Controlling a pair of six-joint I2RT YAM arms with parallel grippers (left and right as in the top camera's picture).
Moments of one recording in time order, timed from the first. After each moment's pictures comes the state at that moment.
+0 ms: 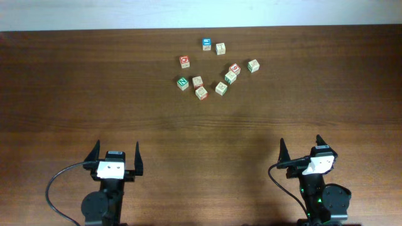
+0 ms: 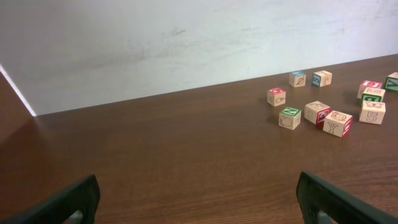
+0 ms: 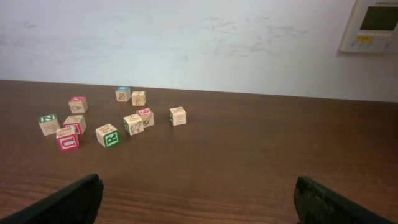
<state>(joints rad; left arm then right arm) 0.05 0.01 0.01 -0.07 0.05 0.16 -0.03 0.01 0.01 -0.07 -0.10 -0.03</state>
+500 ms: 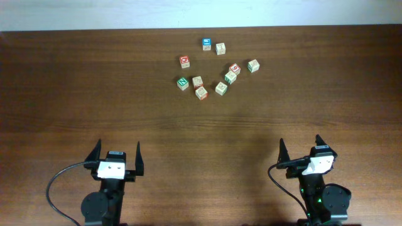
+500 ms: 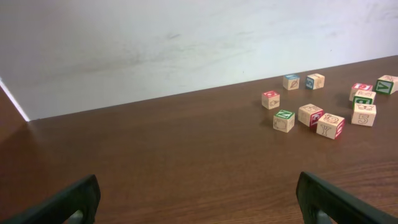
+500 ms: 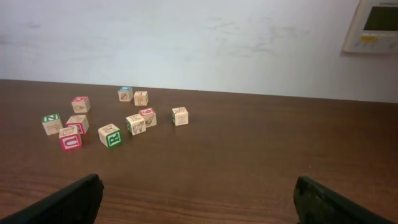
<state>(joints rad) 0.05 0.01 0.01 -0.06 0.07 0.16 -0.03 0.01 0.01 -0.07 -0.11 -0.03</state>
